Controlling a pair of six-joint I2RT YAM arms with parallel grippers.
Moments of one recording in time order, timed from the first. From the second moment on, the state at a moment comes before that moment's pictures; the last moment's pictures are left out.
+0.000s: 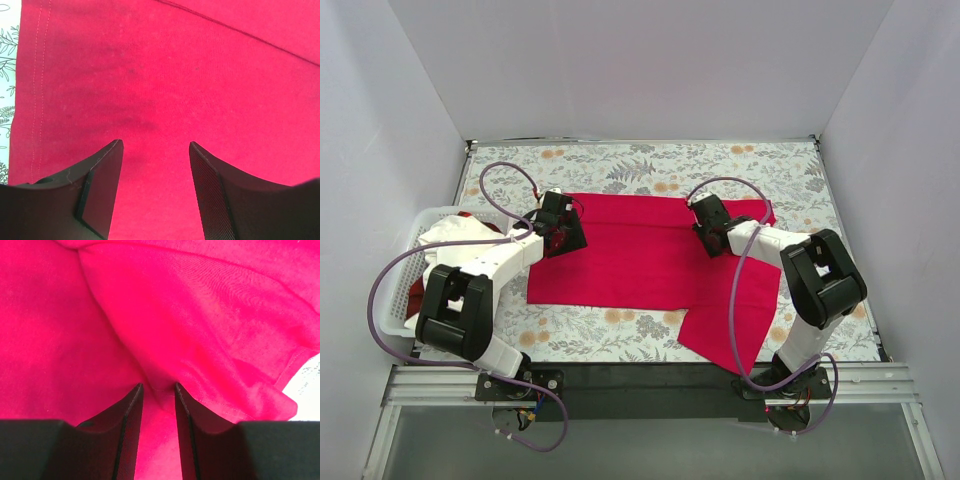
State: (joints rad) left arm -0.33 1.52 0.92 -0.36 -0.19 -0.56; right arm 0.52 1.74 0.99 -0.30 0.33 -0.07
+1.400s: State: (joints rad) left arm -0.33 1.53 0.93 -0.37 -0.17 -0.55; right arm 0.44 1.70 1.19 -0.55 0.11 -0.05
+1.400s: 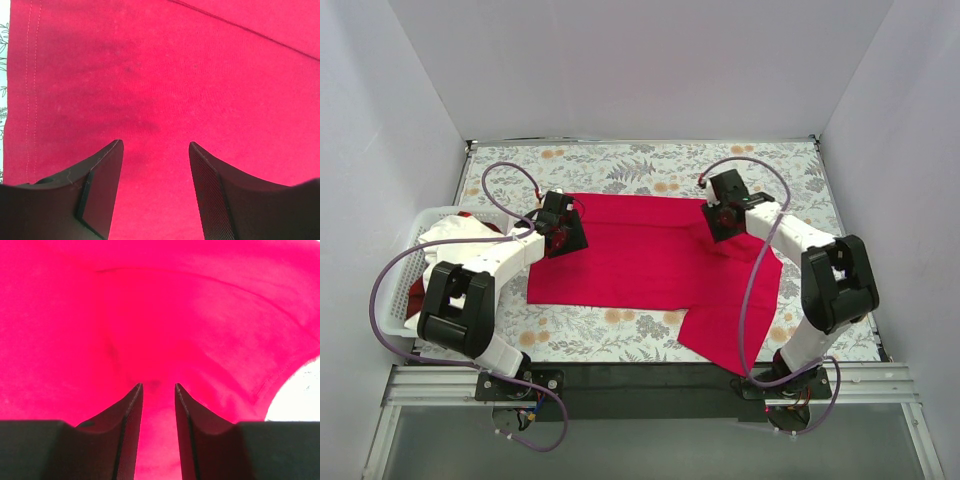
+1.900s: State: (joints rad) left arm -0.33 1.54 0.93 -0.36 -0.07 -0.57; right arm -0.14 1.37 0.63 -0.10 -0.37 0.30
